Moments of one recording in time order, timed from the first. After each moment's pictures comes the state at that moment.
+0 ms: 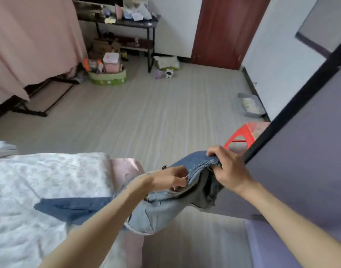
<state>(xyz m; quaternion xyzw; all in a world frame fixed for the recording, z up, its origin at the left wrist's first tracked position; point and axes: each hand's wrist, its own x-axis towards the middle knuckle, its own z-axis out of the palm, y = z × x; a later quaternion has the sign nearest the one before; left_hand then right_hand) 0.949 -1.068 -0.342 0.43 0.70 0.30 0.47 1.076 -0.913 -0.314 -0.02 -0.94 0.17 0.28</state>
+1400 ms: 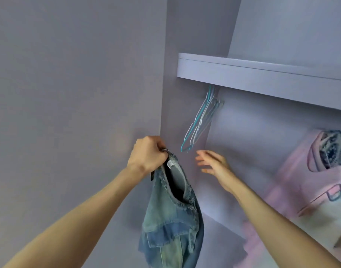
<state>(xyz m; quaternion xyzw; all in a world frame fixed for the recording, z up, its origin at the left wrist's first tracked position) 1.233 -0.565 -0.192 0.70 0.58 0.35 0.21 1.449 -0.564 -0.248 -0.57 -0.50 0.43 0.48</state>
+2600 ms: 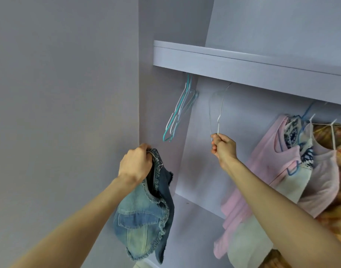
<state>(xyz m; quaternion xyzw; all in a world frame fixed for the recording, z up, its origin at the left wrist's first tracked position) 1.256 -0.592 -0.234 0.74 0.59 0.29 0.15 1.505 -0.575 -0.233 -0.60 -0.31 0.33 0.66</state>
